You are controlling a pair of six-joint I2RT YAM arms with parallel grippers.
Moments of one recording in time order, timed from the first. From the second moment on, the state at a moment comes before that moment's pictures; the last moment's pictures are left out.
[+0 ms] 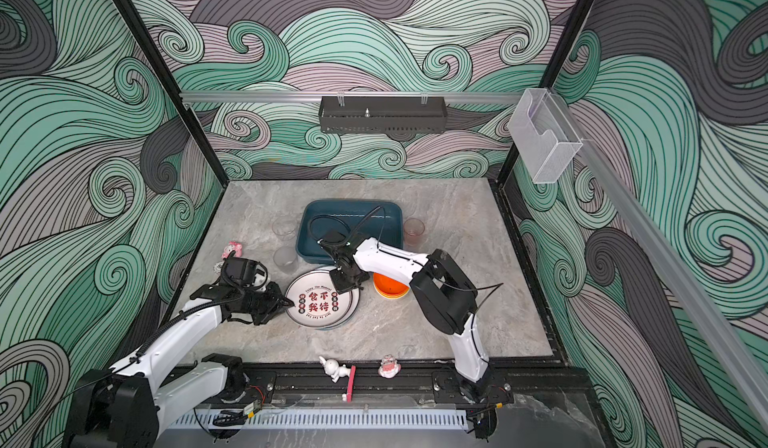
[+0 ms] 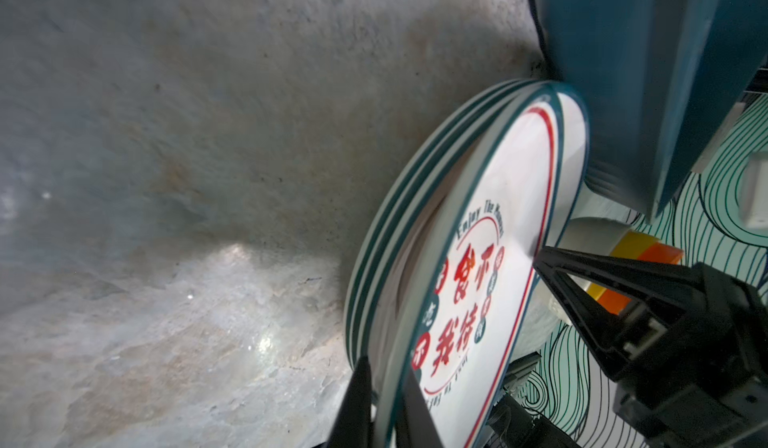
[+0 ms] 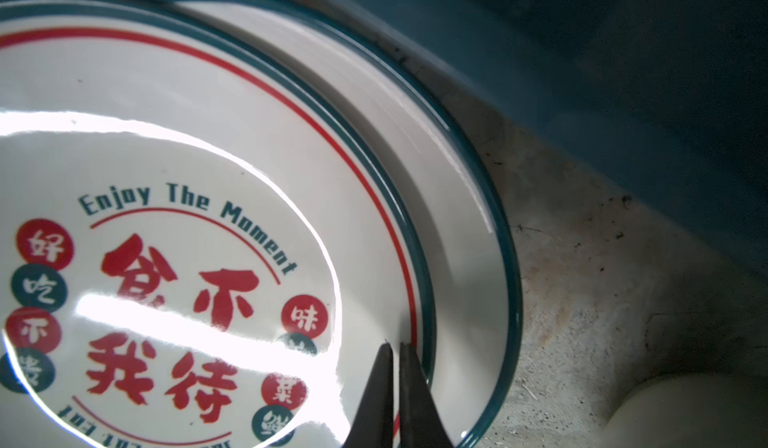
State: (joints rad) left arm -0.13 1.02 0.50 -0.65 0.51 -0.82; right arm 0.91 2.01 1.53 -0.88 -0.09 0.39
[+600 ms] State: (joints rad) left arm -0.13 0.89 0.59 -0.78 0.51 -0.82; right arm 0.89 1.74 1.49 -0.89 -0.09 0.41
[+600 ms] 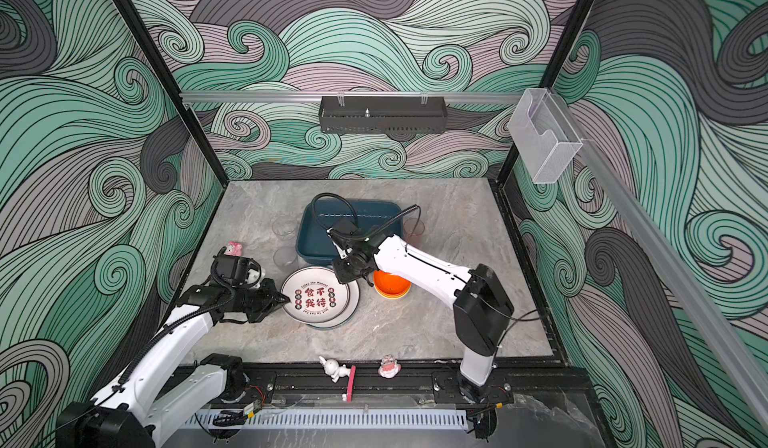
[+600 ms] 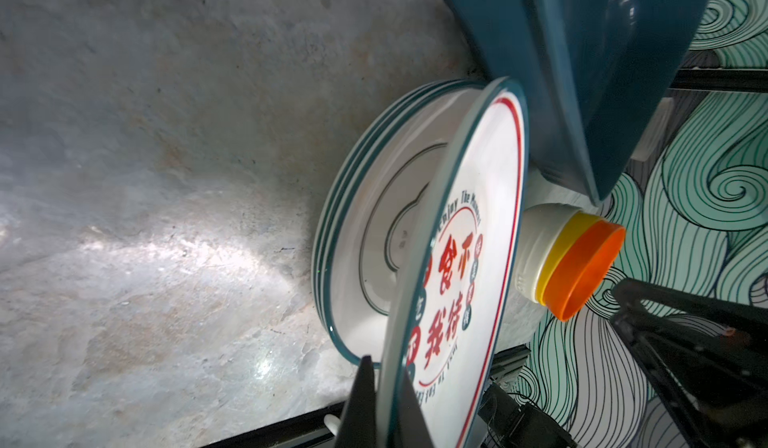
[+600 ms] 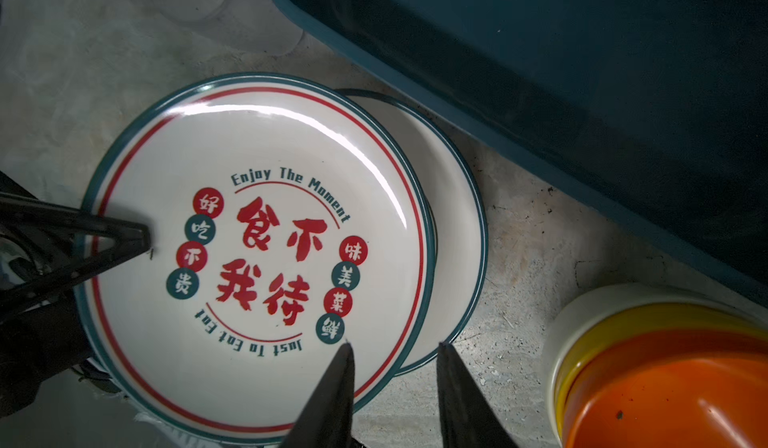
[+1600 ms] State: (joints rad) left arm -0.25 0.91 0.75 -0.57 0.55 -0.98; right arm 0.61 1.47 1.16 -0.52 -0.56 0.67
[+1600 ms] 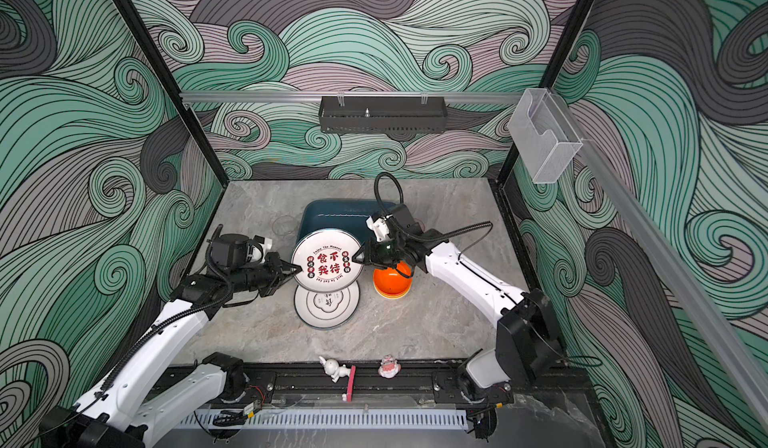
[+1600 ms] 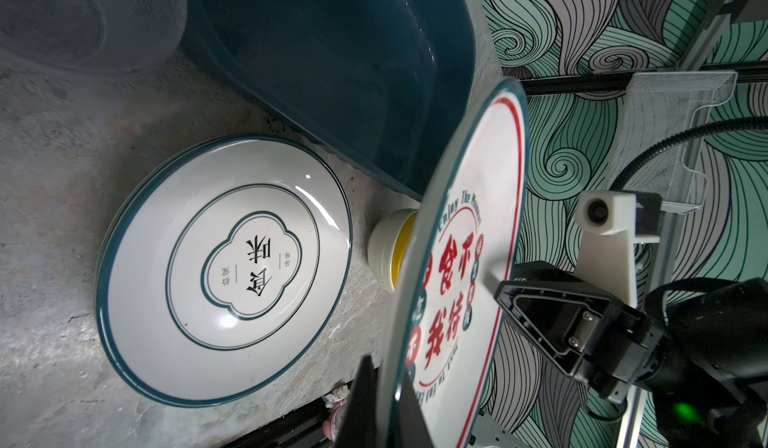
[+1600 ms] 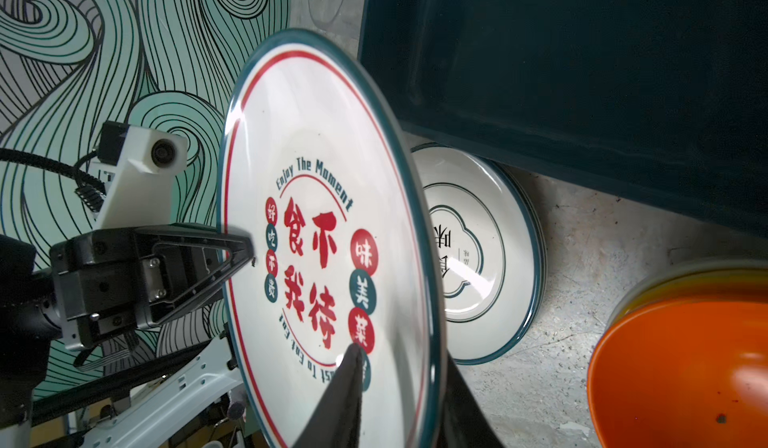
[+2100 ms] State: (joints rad) left arm -0.26 0.93 0.75 -0.59 0.52 -0.97; right arm 0.59 1.55 1.19 -0.47 -0.61 0.71
